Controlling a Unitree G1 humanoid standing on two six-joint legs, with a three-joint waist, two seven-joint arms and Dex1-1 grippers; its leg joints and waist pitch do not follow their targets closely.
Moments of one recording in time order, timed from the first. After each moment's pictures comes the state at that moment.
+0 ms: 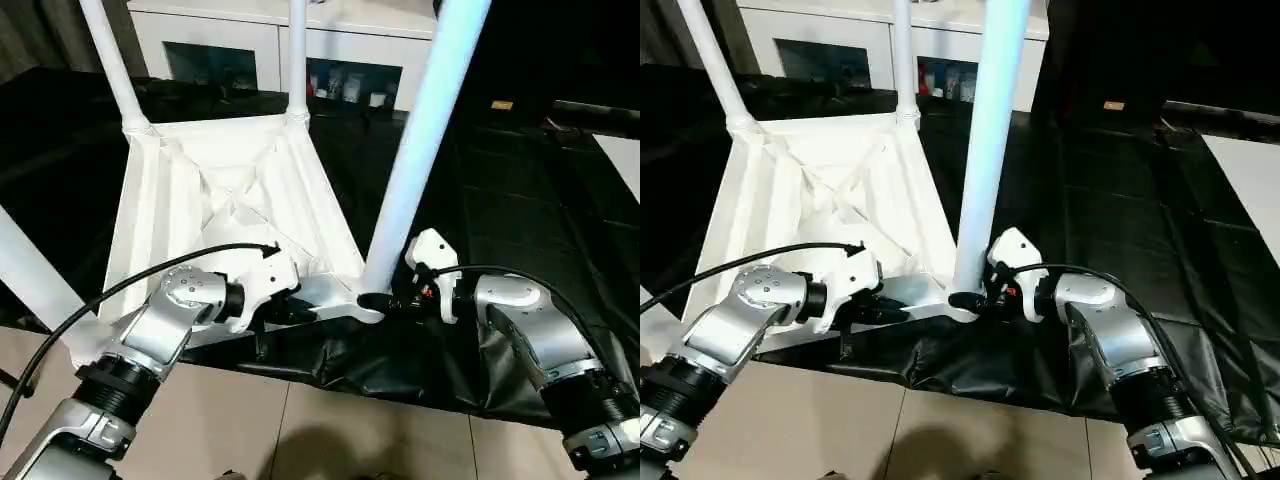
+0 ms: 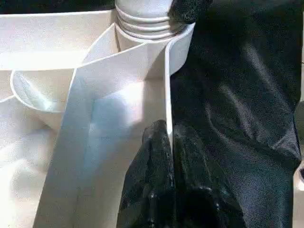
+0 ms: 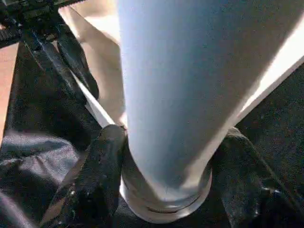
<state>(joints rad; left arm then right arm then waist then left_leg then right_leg) -0.48 0.45 -0.35 0.33 -0.01 0.22 -1.10 -0.44 -0.42 0.24 0.34 0.12 0.19 0.98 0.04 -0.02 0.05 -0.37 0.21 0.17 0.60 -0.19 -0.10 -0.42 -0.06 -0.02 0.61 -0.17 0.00</state>
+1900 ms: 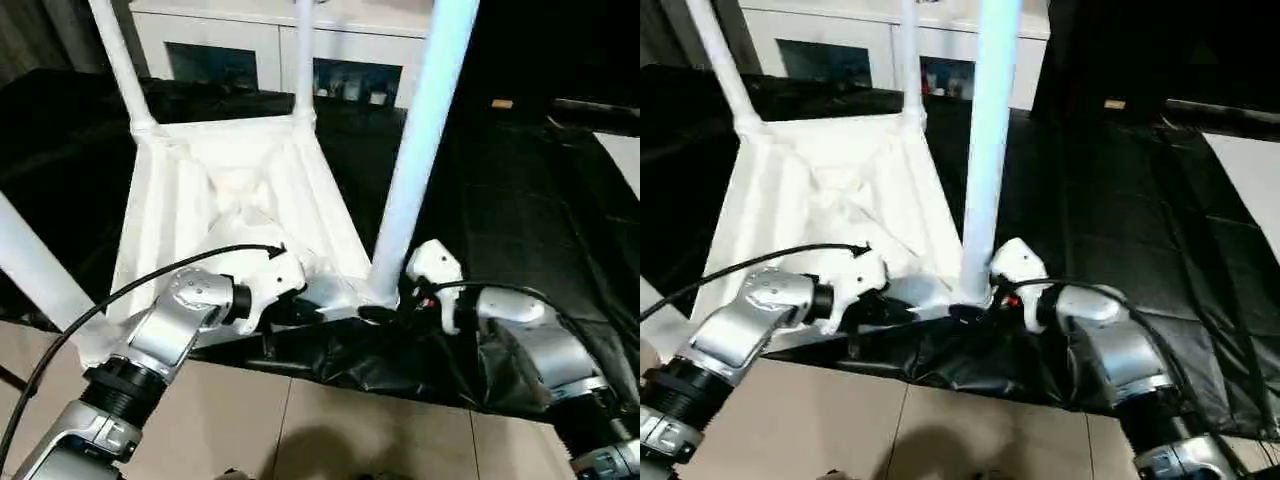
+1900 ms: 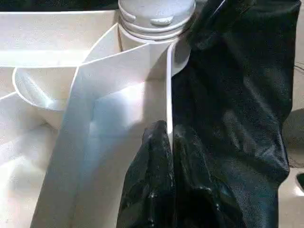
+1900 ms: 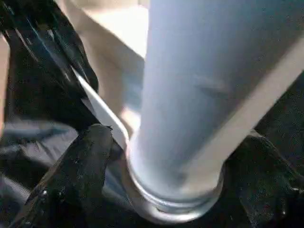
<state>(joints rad) -0.48 0.43 -0.36 0.30 -0.02 0.25 -1.08 -0.37 -0.43 0.24 0.28 0.11 0.19 0.90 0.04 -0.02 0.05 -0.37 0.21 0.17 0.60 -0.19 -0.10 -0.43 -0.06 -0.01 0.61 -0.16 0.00</state>
